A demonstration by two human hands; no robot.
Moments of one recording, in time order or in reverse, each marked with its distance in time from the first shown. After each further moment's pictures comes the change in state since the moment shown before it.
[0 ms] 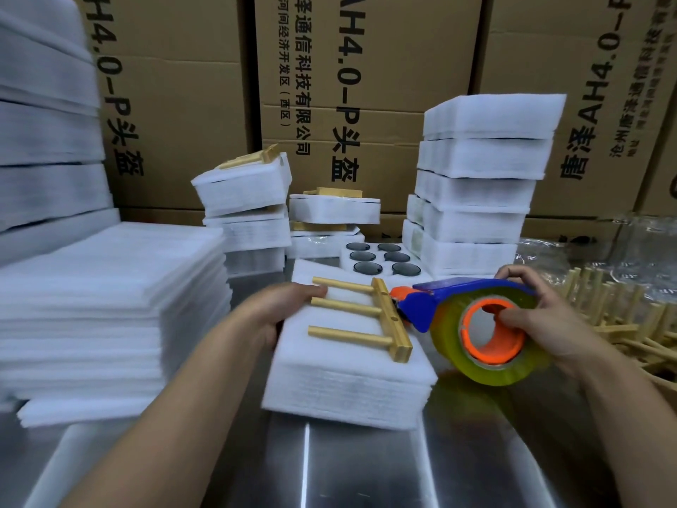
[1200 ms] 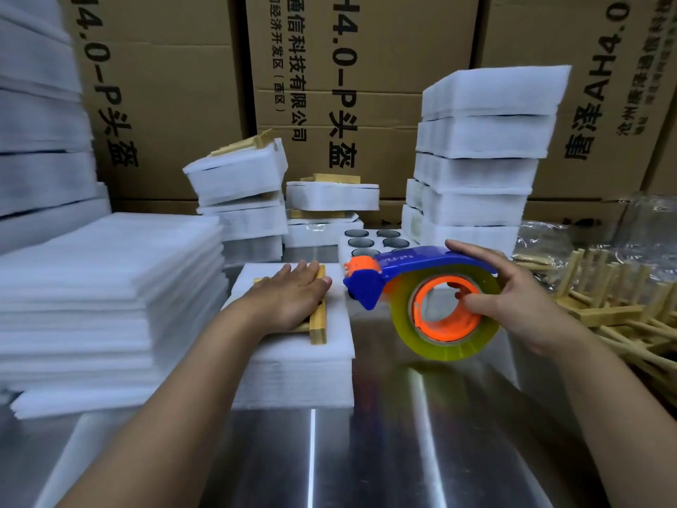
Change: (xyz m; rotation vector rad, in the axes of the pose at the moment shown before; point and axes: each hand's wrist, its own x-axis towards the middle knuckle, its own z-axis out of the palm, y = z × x) left_hand -0.002 0.001 0.006 1.423 0.108 0.320; right_hand -0.004 -0.011 0.029 -0.007 -0.161 -0.140
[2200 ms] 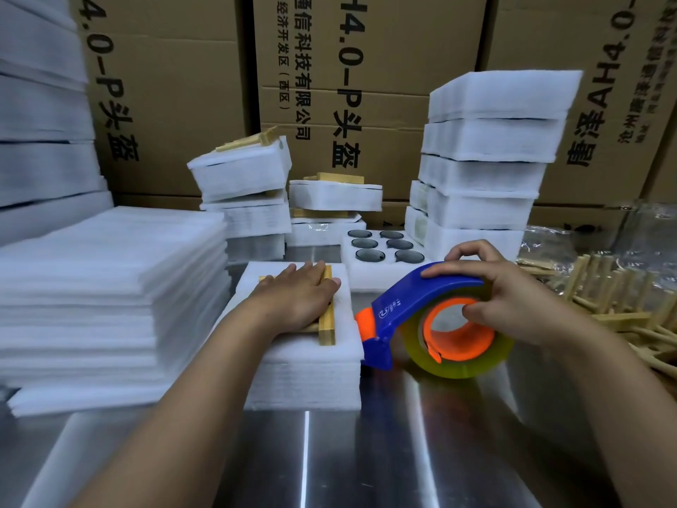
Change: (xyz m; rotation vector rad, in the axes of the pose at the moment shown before) left_hand 0.004 -0.001 0.003 -0.122 0.038 -0.057; right_hand 0.002 -0.027 0.010 -0.422 -0.215 -0.059
